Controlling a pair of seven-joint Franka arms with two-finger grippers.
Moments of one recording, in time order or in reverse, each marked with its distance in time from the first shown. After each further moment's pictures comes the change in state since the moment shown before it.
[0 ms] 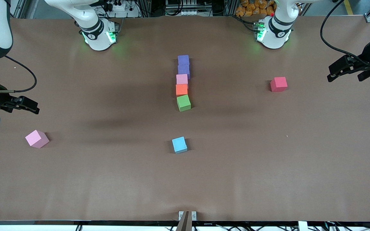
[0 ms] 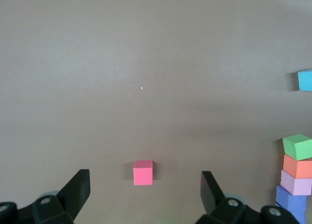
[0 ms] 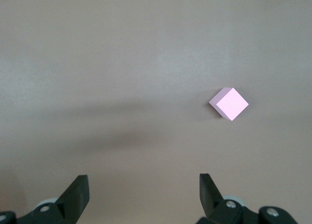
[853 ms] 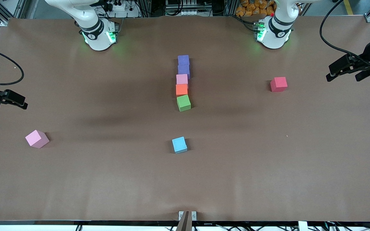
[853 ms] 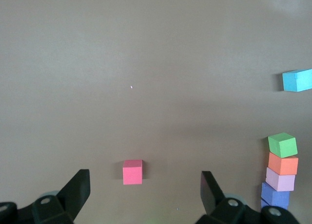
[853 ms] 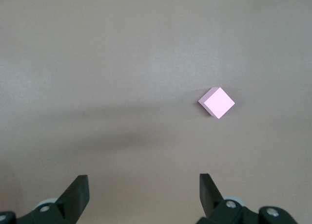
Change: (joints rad) left arm 0.006 0.000 0.007 0.001 -0.053 0.000 0.000; right arm -0.033 -0.022 -0.010 0.034 0.000 -0.048 -0.058
